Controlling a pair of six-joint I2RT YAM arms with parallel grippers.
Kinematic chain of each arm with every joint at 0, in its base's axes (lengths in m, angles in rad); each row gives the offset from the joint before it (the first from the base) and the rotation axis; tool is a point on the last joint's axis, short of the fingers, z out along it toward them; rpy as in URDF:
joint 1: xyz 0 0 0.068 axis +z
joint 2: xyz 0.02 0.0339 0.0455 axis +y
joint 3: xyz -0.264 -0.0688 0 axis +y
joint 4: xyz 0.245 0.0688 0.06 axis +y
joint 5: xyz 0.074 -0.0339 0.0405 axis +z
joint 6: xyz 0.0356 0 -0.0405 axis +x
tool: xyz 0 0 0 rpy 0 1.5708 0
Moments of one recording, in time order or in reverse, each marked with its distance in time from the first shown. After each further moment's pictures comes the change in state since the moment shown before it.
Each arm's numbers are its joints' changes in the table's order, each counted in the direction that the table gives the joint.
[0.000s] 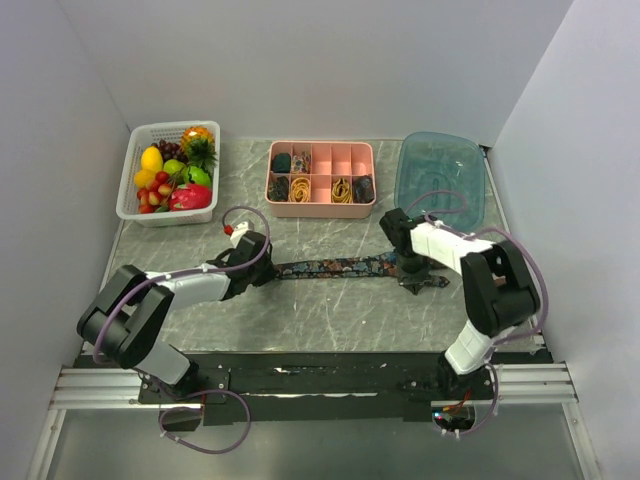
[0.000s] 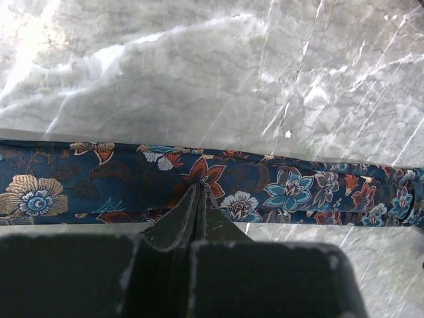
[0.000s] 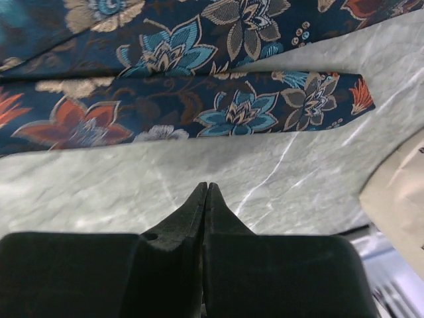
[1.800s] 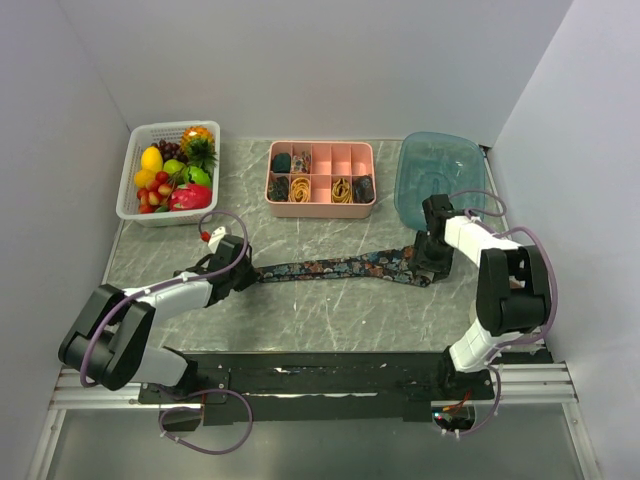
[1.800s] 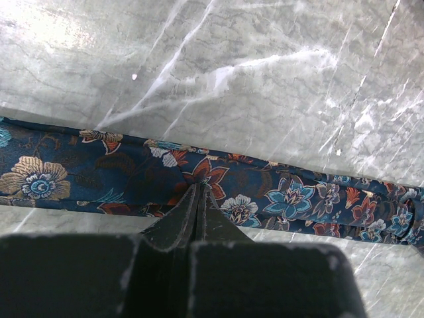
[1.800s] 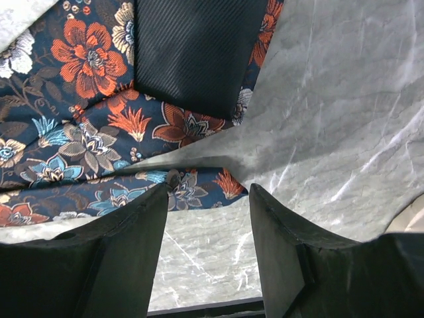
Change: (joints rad) left arm 0.119 -0.130 0.093 0.063 0.001 0.014; right arm -0.292 -0.010 -0.007 -0.140 0.214 -0.051
